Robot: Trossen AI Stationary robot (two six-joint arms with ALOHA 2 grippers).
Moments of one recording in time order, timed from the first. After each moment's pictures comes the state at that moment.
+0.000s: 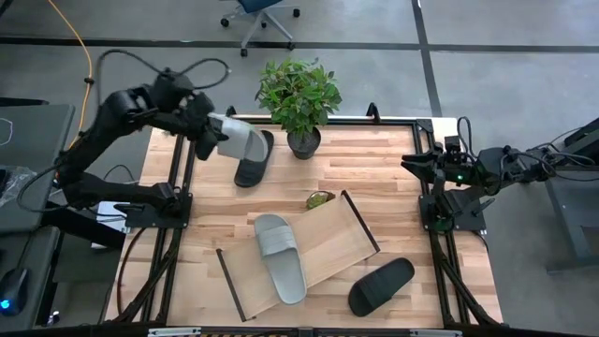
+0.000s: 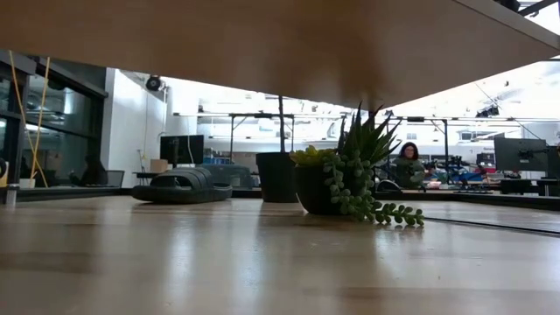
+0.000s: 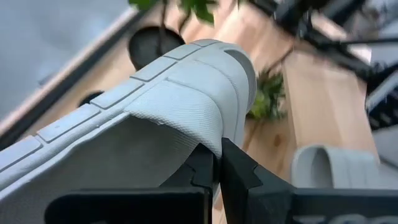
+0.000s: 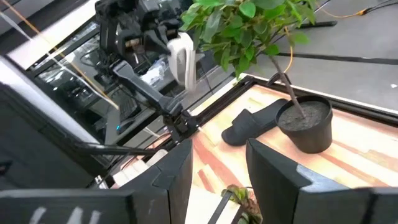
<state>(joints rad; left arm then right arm) 0.73 1.09 1.55 -1.27 0.28 -0.11 0.34 0.42 0.82 -0.56 0.61 0.65</state>
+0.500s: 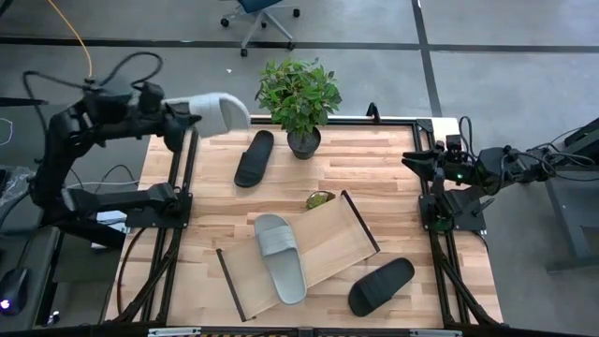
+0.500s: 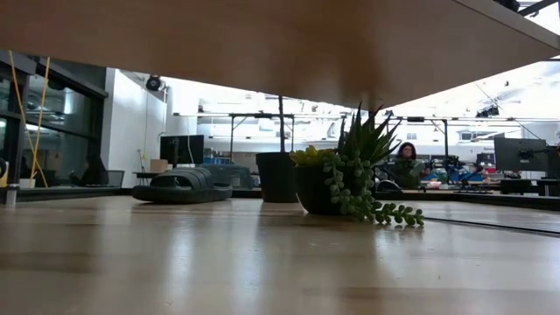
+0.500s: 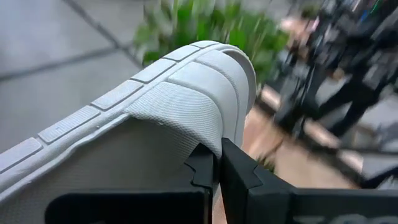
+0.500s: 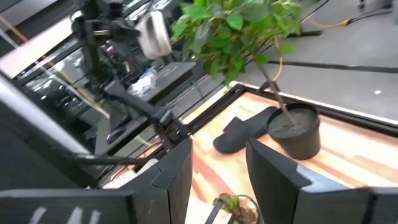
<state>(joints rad) 0.73 0.86 1.56 -1.11 0.10 -0.33 0.34 0.42 0.82 -0.56 0.67 0.65</state>
